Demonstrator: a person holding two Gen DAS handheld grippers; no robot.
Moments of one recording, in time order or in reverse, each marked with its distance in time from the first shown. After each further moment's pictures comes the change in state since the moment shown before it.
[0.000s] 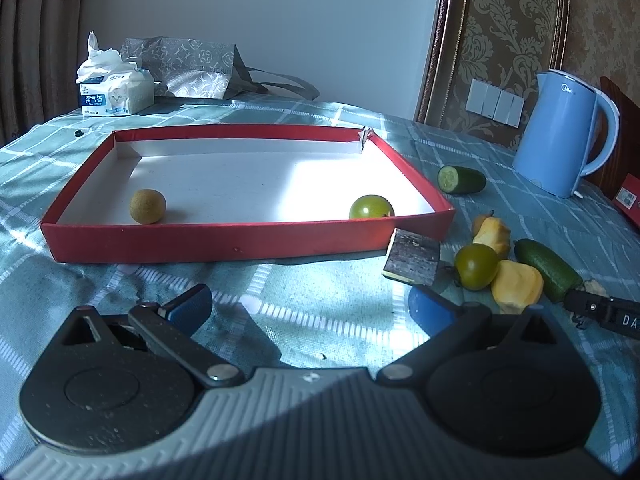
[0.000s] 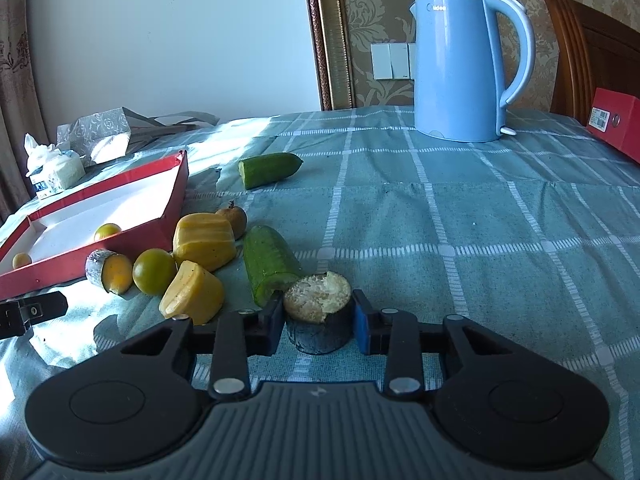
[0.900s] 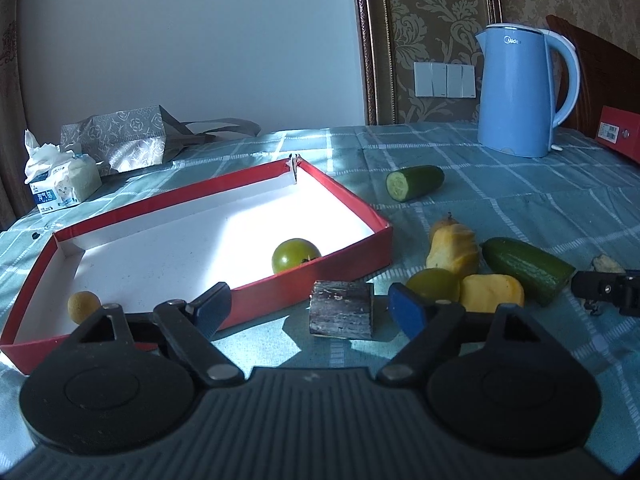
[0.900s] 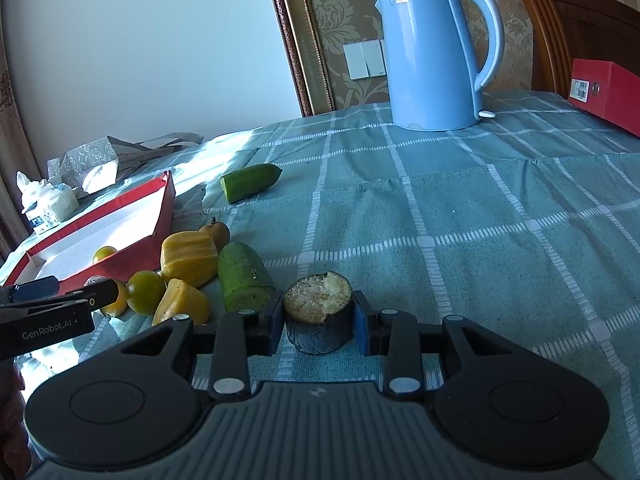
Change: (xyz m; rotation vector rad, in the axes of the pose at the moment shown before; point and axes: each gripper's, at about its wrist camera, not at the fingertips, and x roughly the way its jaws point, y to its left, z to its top) left arm 0.029 -0.065 0.014 0.282 -0.080 -0.005; right arm -0.004 -0.020 -0.001 0.119 -0.015 0.015
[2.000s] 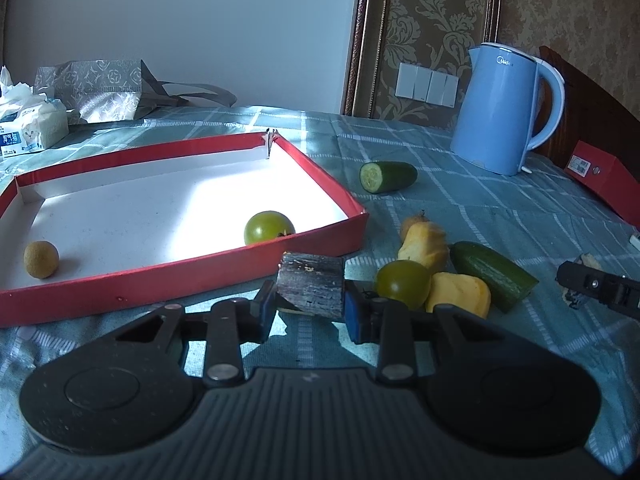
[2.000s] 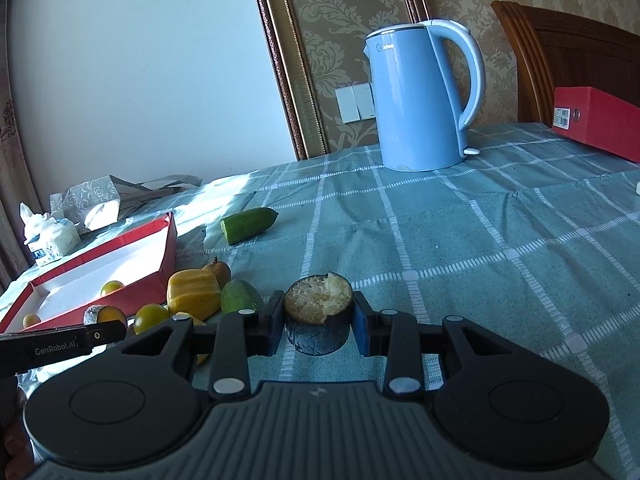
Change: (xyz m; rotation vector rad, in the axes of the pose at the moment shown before) left arm 0.003 0.019 -0.005 -0.154 0.051 -0.160; right arm -0.019 -0.001 -0.002 0.012 -0.130 -0.012
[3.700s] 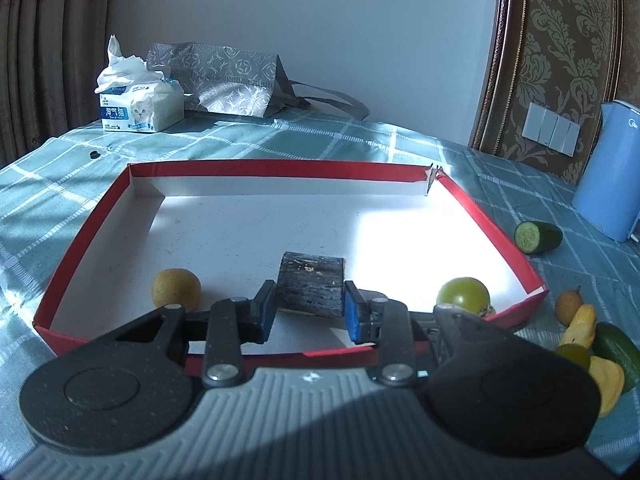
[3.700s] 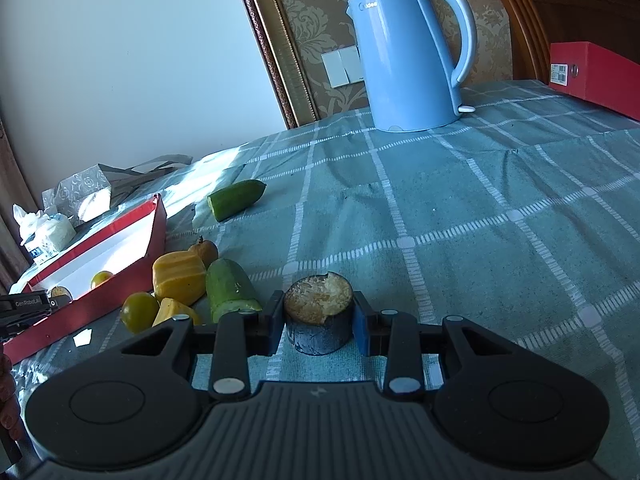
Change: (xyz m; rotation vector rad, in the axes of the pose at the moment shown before) left arm 0.017 0.087 0.025 -0.181 -0.012 0.274; right arm 0.014 -0.012 0.000 0.076 0.097 0.011
